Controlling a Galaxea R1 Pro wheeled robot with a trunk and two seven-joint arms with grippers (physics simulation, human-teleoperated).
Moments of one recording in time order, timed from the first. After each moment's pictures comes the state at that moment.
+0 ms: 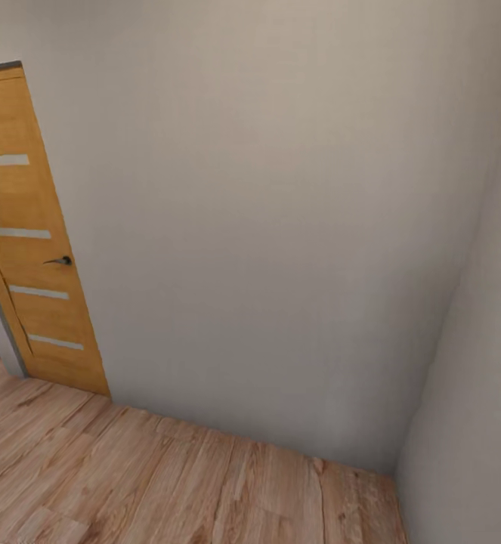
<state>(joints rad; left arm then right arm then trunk) -0.21 0.01 -0.12 -0.01 0.46 -0.08 0.01 -0.13 0.01 0.56 0.03 -0.45 -0.20 -0.06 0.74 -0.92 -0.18</state>
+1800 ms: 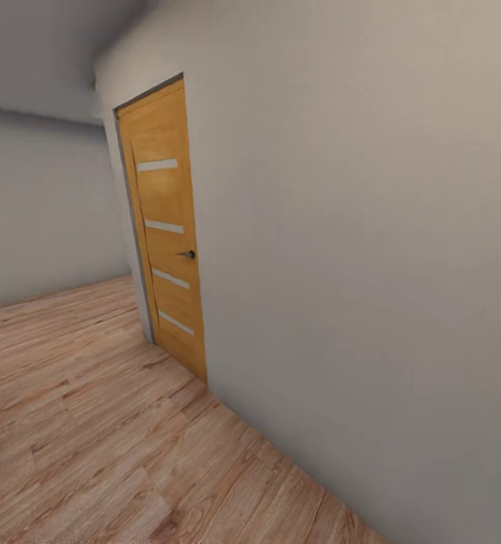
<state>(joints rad) -0.21 0.01 -0.12 0.00 0.47 -0.09 0.01 -0.13 0.01 0.56 0.03 -0.46 -0.20 -0.08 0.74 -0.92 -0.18</state>
